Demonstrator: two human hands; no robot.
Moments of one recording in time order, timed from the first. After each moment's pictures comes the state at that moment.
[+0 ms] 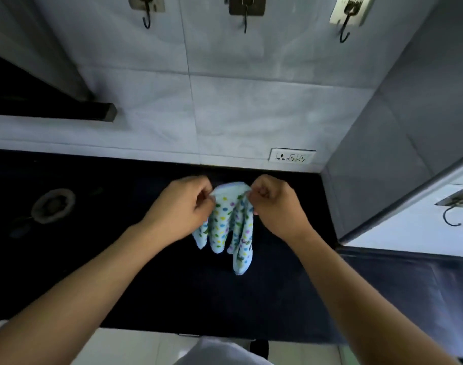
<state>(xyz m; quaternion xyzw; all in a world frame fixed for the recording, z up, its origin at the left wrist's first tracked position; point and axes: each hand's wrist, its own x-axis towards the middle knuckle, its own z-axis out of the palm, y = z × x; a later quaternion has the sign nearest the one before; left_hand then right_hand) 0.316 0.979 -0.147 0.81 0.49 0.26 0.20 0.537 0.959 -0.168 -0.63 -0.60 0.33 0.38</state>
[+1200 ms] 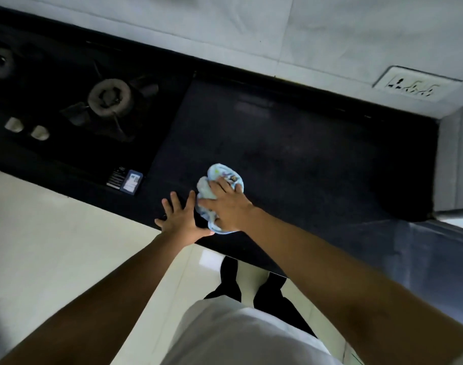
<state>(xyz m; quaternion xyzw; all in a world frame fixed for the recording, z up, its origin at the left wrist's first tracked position) 0.189 0.861 -0.410 0.51 0.78 -0.14 0.32 0.342 0.933 -0.415 -0.32 -0.92 0.16 -0.16</state>
